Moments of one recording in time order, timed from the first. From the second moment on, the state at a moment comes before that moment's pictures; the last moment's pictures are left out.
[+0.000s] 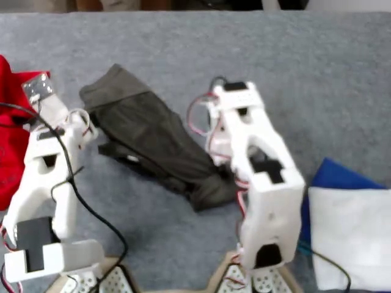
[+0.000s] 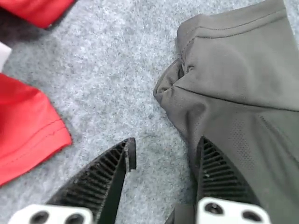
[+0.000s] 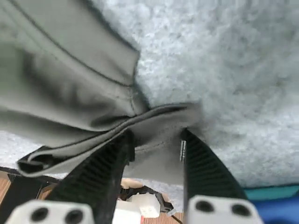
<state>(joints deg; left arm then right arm) -16.2 -7.8 41.9 28.0 8.6 -13.0 31.4 -2.3 96.2 2.4</state>
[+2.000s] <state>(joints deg) -16.2 -7.8 41.9 28.0 8.4 -11.2 41.0 -12.1 95.0 9.1</state>
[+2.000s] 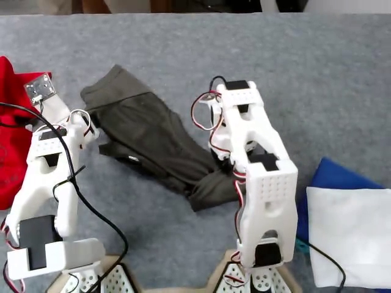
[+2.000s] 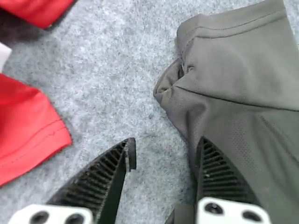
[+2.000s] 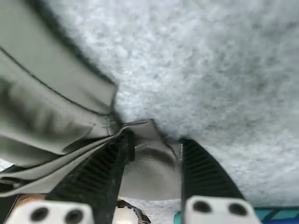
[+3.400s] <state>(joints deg) -16.2 -7.8 41.9 28.4 8.4 1.7 0.7 -37.3 97.3 7.3</state>
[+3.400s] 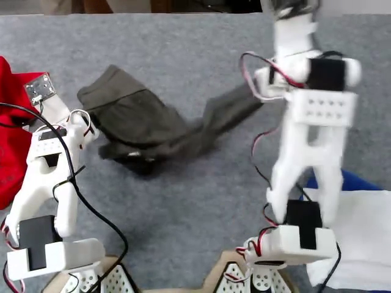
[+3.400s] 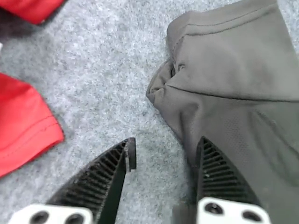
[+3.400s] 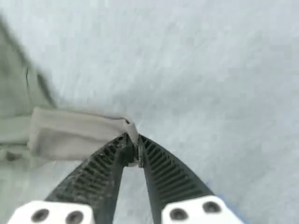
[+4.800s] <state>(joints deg) 26.7 -5.3 35.3 36.5 25.3 12.7 0.5 -51.4 87.2 13.8</state>
